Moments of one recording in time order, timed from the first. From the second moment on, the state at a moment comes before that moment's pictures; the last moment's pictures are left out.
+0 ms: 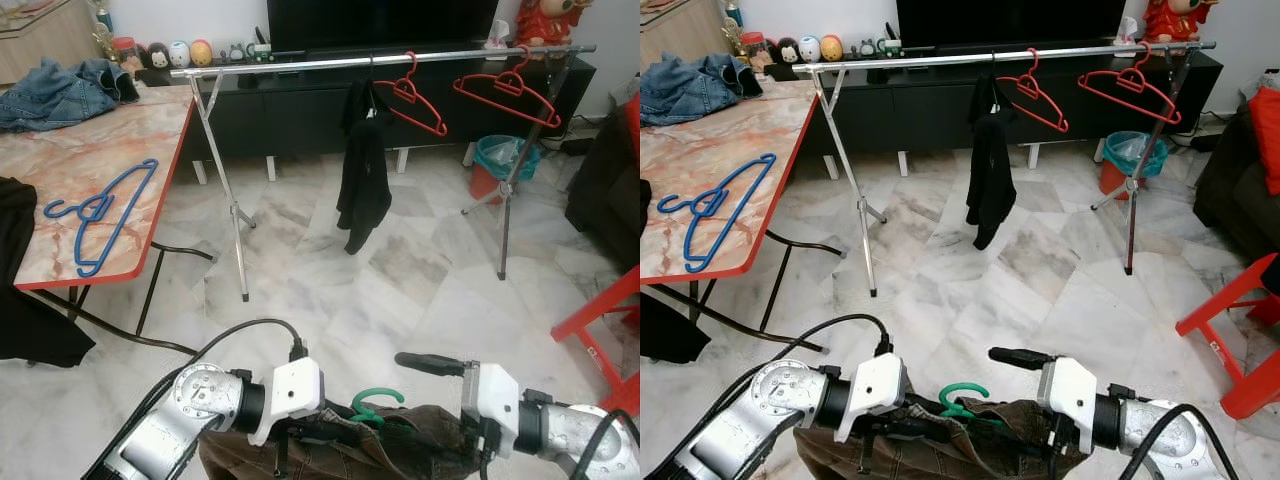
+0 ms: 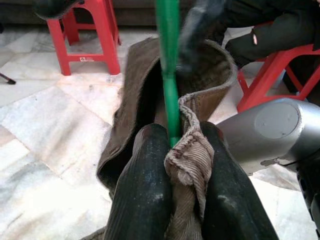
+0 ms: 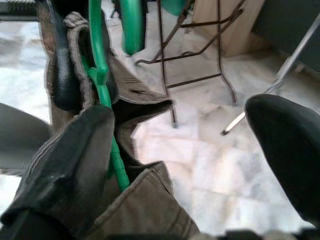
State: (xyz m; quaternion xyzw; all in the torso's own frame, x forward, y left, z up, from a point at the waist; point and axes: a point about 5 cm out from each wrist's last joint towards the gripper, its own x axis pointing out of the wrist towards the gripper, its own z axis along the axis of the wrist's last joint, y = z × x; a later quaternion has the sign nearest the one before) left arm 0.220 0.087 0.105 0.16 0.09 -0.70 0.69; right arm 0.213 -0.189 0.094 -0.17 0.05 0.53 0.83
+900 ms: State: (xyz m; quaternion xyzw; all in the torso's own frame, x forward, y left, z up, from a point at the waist) left arm 0.223 0.087 0.111 0.17 0.09 -0.69 0.70; right arm 0.214 -0.188 0.083 -0.18 0.02 0.50 0.85
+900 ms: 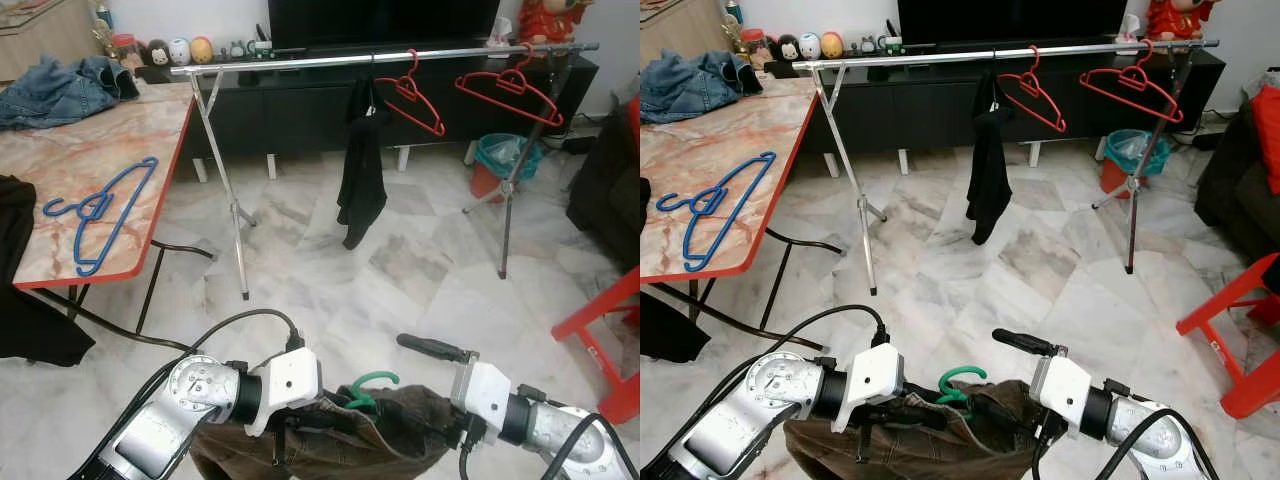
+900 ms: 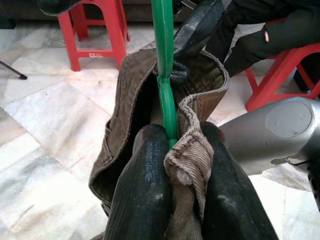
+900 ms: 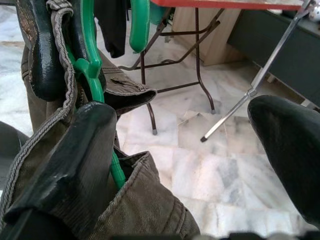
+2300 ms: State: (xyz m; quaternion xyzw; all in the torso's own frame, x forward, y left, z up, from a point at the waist) left arm 0.228 0.080 0.126 0.14 0.06 -0.68 0.71; right arm 0.212 -0.195 0.092 -0.11 0.00 0.48 0.87
